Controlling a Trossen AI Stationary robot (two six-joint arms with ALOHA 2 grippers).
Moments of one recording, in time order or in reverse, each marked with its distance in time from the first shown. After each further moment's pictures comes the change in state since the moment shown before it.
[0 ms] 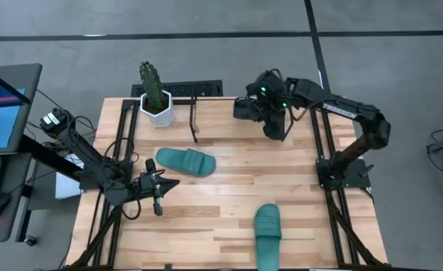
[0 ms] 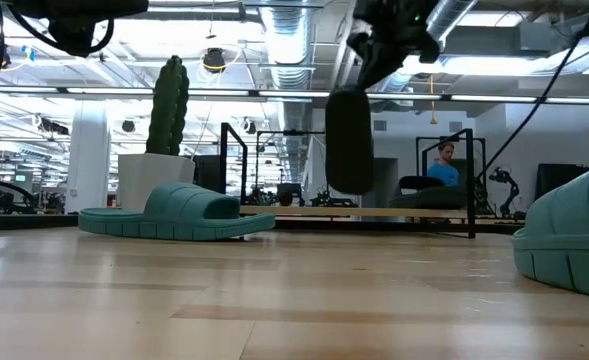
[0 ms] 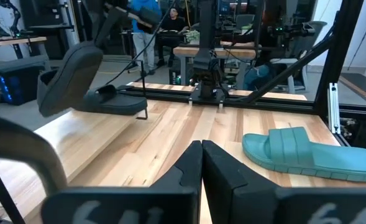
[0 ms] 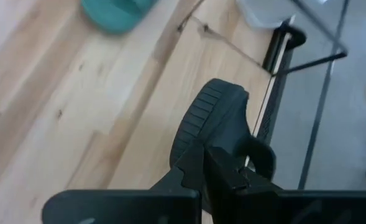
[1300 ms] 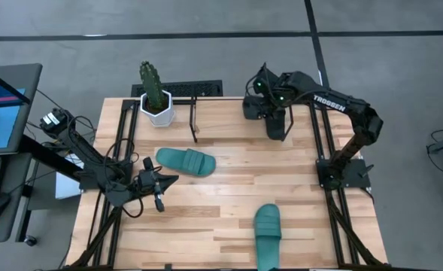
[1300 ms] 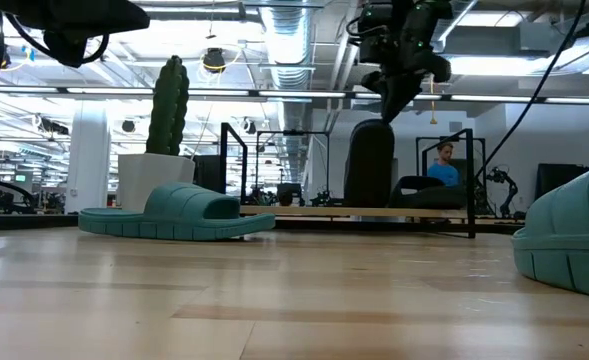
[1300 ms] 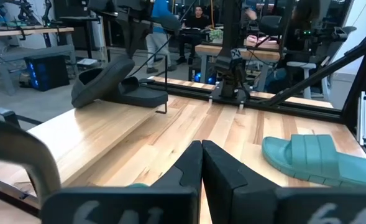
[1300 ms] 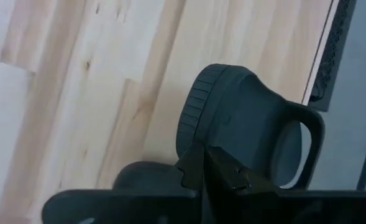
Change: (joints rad) left arm 0.001 0.002 0.000 -0.059 -0.094 -0.102; right arm -0.117 0.093 0.026 -0.206 0.002 0.078
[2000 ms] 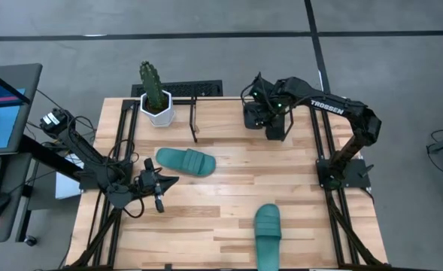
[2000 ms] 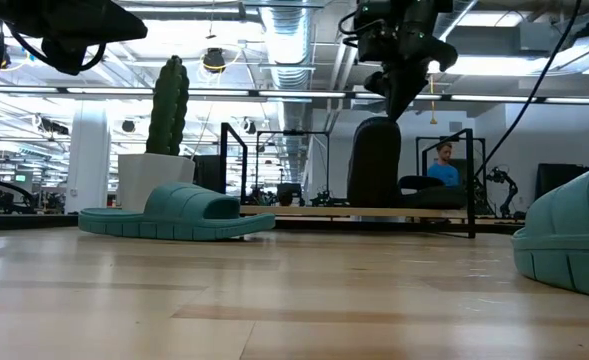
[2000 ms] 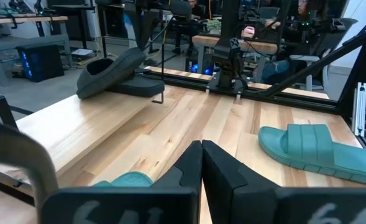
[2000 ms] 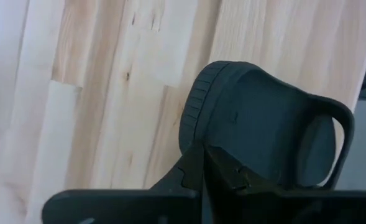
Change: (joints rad) left arm -0.001 0.000 0.000 -0.073 0.025 -0.079; right arm 0.078 0.006 -0.002 -0.074 -0.023 0.169
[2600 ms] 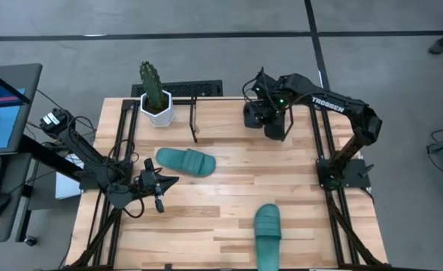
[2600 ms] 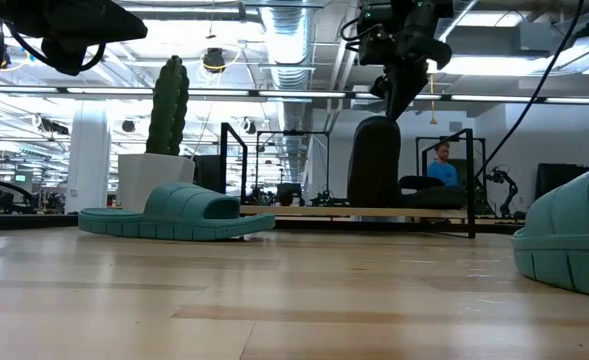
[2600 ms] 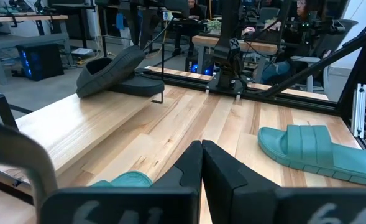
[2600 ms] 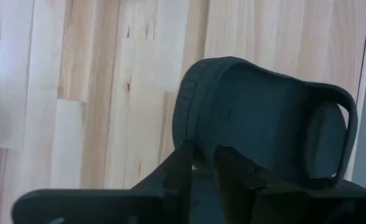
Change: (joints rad) left arm 0.000 0.000 0.000 0.000 0.000 -0.008; right arm -0.052 0.000 -0.001 0.008 -0.061 0.085
